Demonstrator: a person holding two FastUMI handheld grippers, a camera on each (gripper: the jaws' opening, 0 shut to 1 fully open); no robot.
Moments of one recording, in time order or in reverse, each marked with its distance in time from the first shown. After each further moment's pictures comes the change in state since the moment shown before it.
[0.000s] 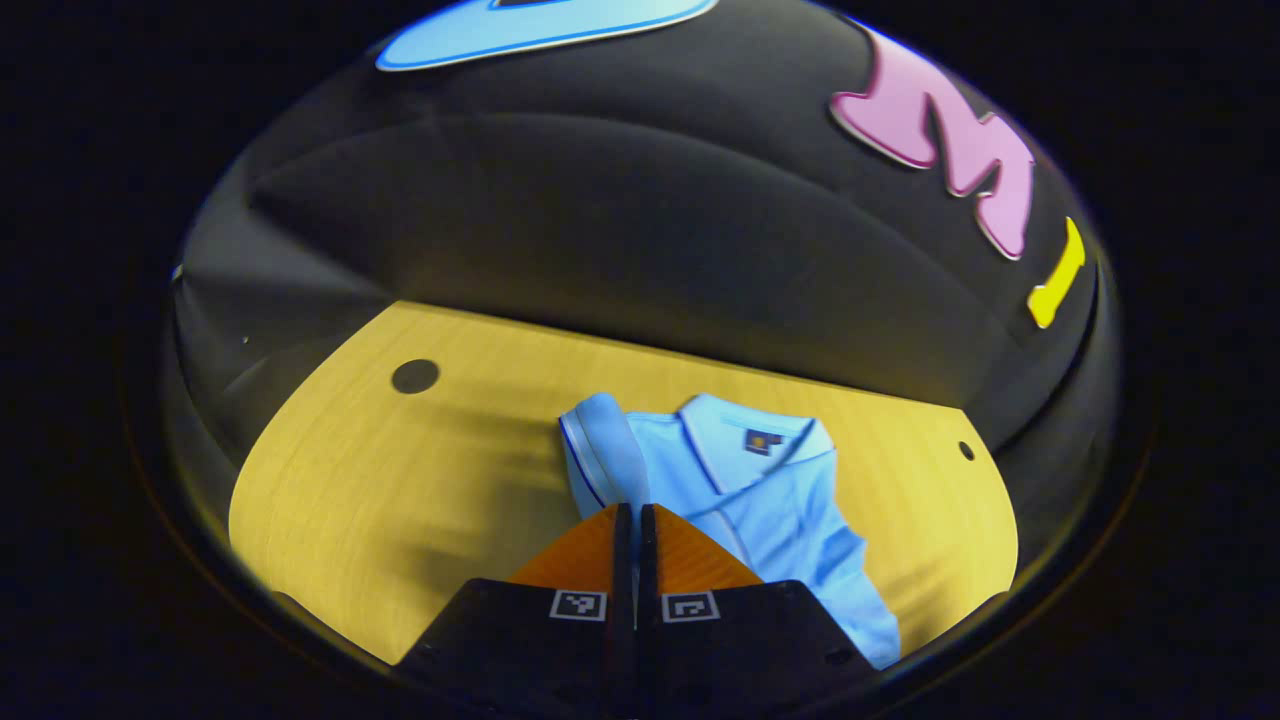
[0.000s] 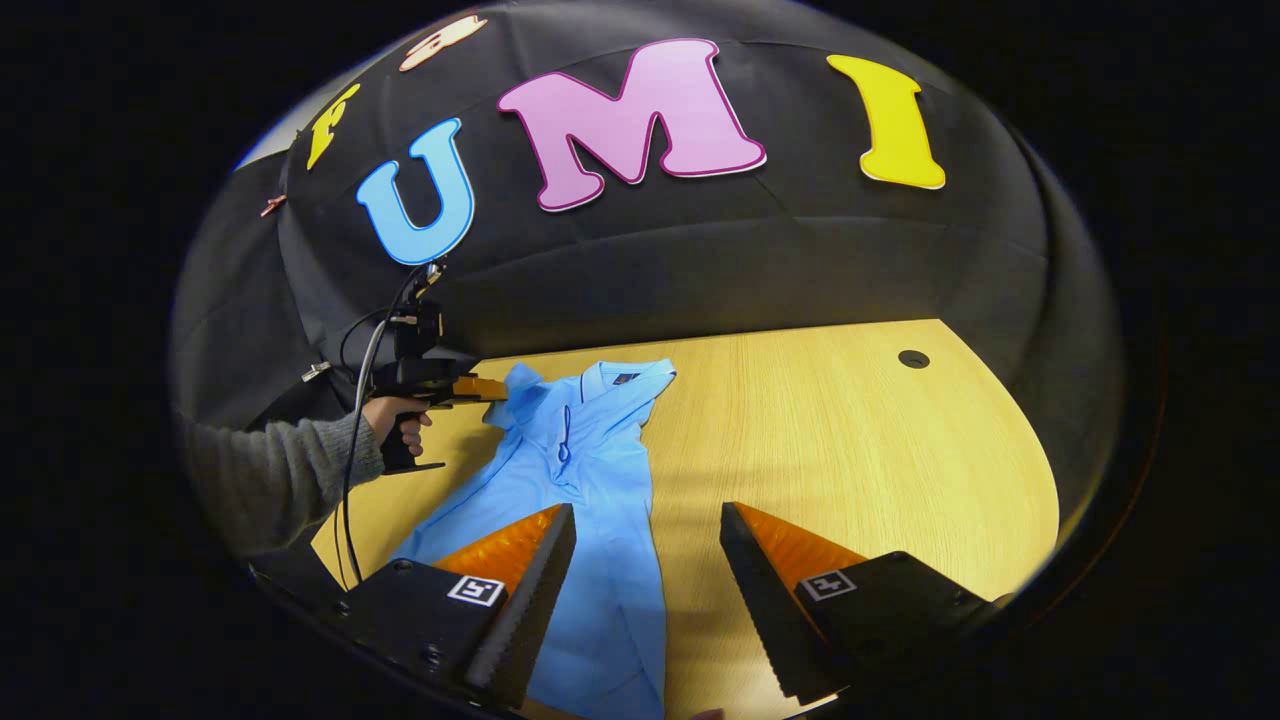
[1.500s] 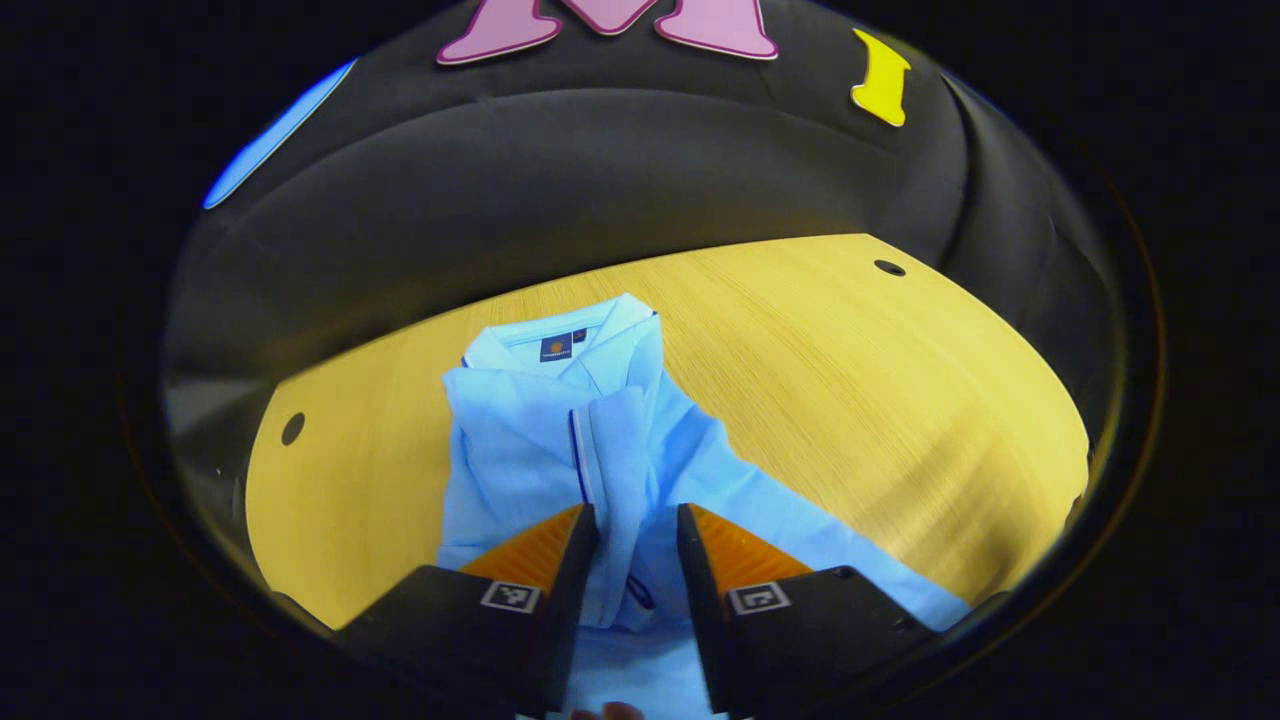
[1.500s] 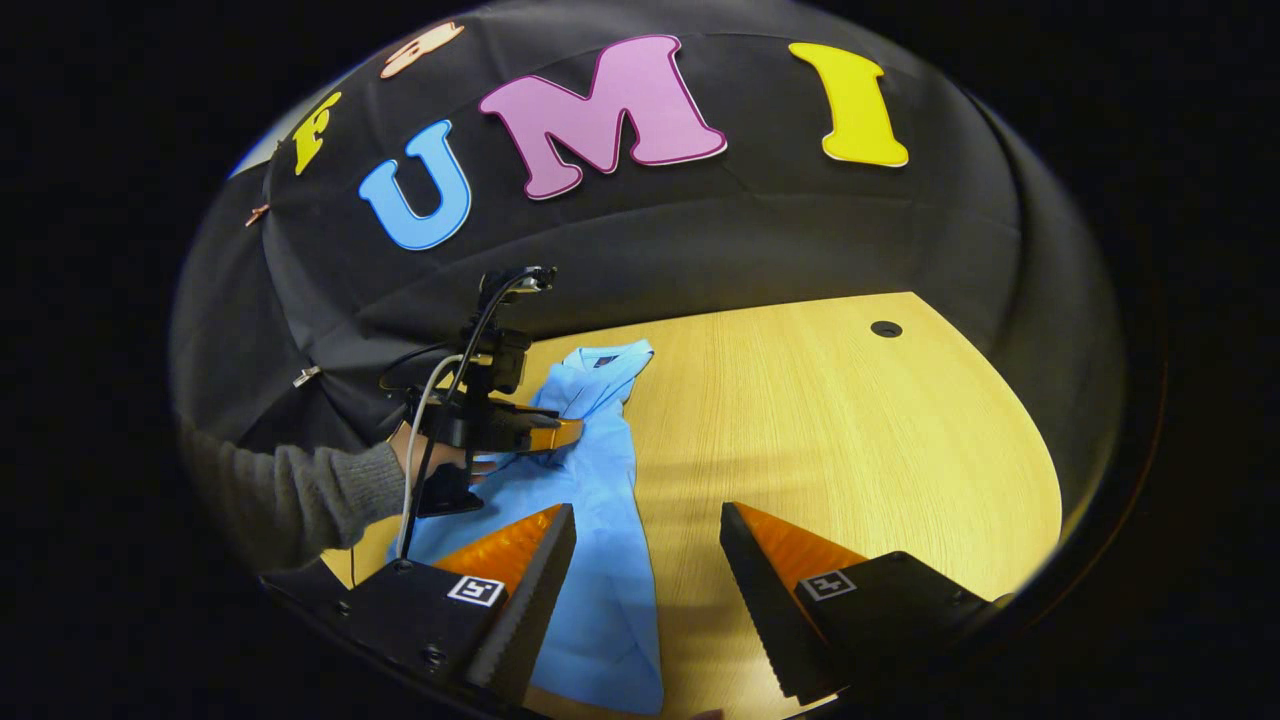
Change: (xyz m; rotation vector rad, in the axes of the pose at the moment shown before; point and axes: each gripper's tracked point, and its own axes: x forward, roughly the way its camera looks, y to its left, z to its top) left arm 0.023 -0.106 -0.101 0.464 0.129 -0.051; right arm -0.013 -0.018 -0.027 0.048 0.012 -0.049
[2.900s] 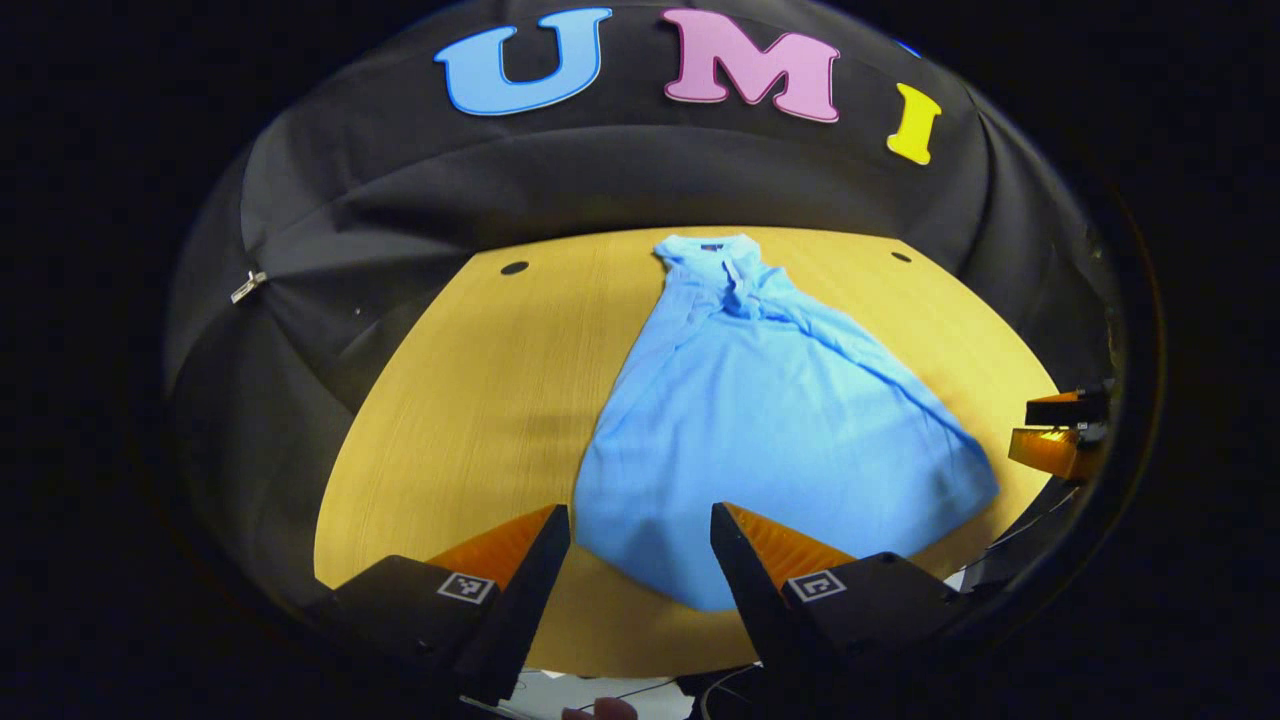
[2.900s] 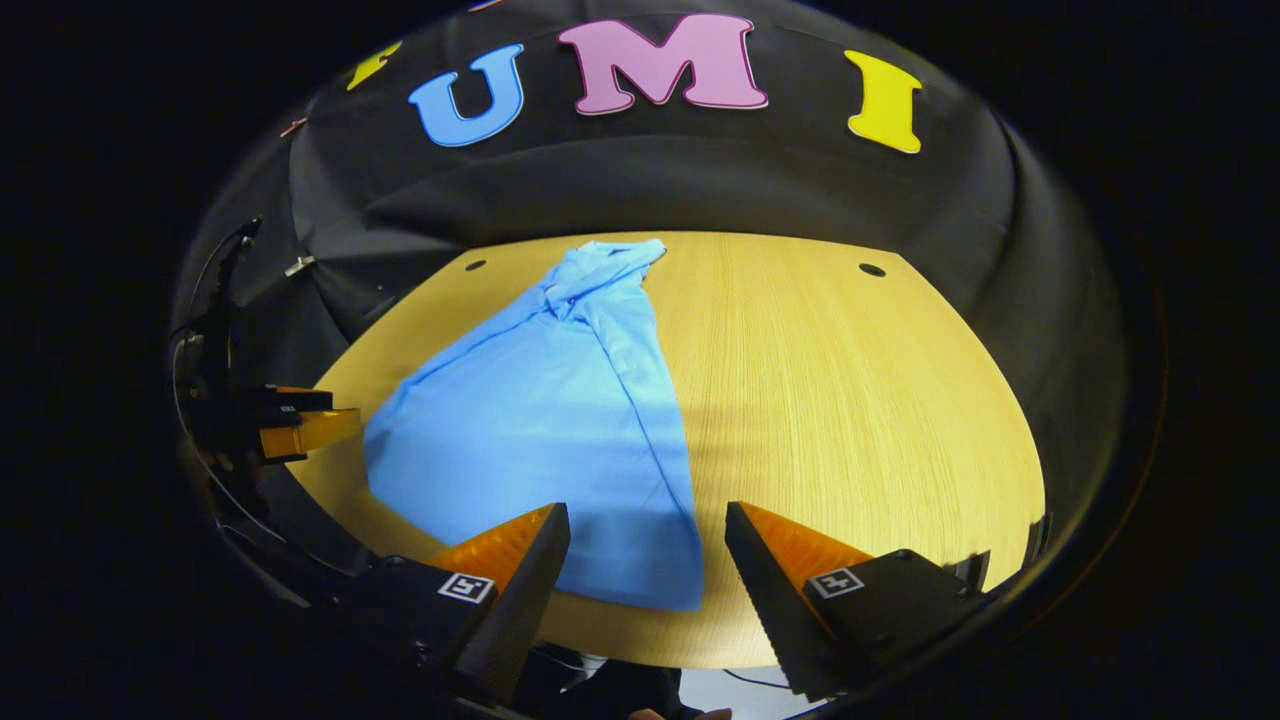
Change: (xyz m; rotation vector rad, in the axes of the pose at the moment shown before) left arm -0.291 0.050 -0.236 -0.229 0.072 0.182; right arm -0.067 0.035 -0.149 -0.149 0.204 -0.142
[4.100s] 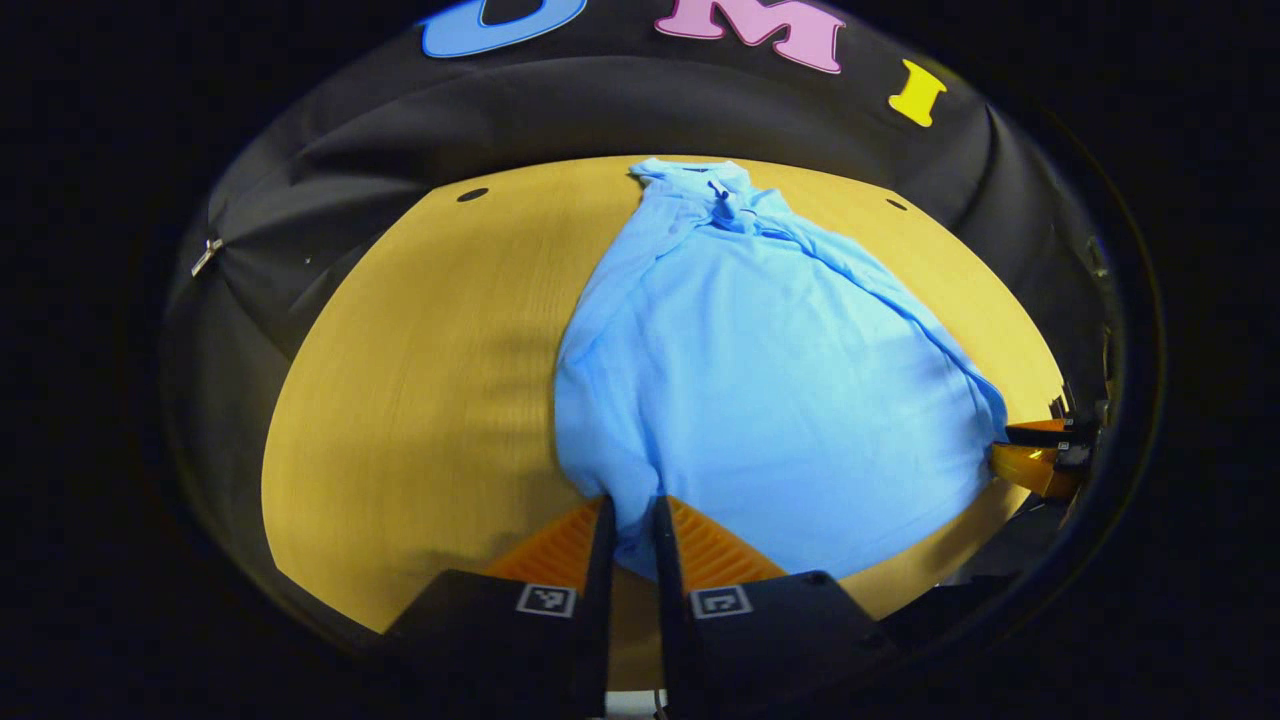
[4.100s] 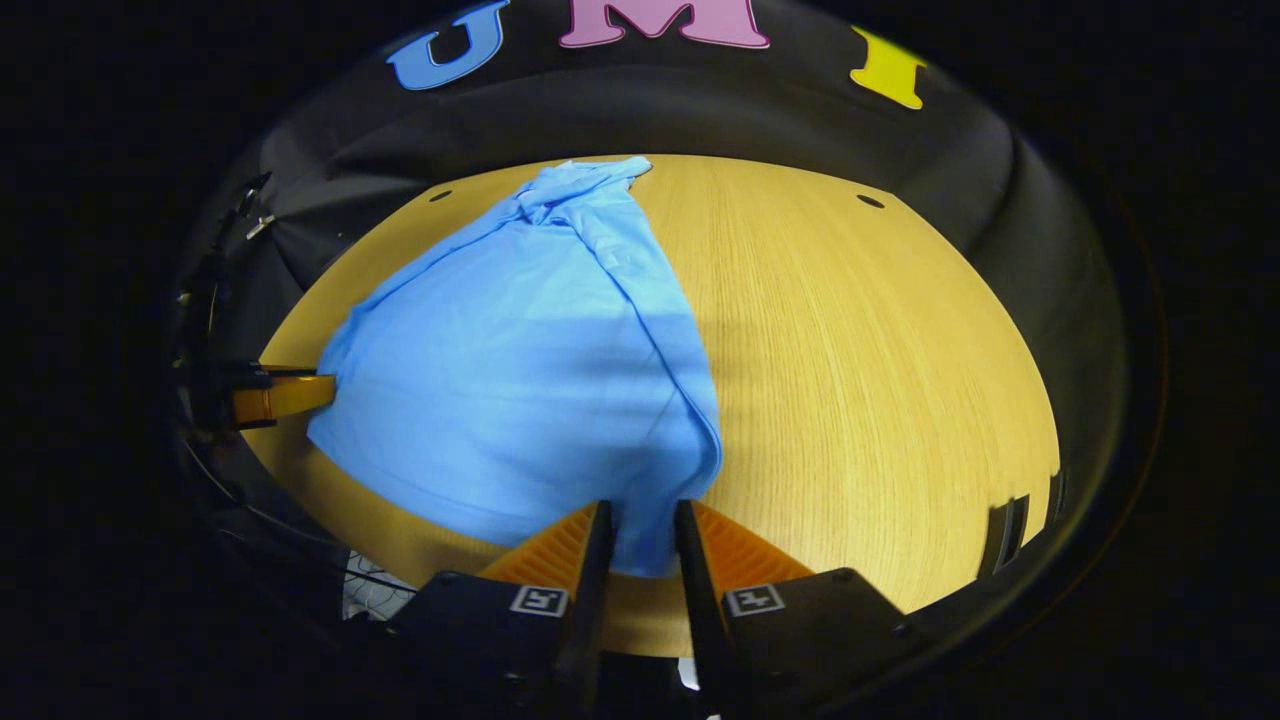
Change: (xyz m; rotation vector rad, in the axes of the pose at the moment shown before) left arm 0.045 -0.021 -0.036 -0.001 0.144 -0.077; right arm 0.038 0.021 -0.058 0.012 0.170 -0.038
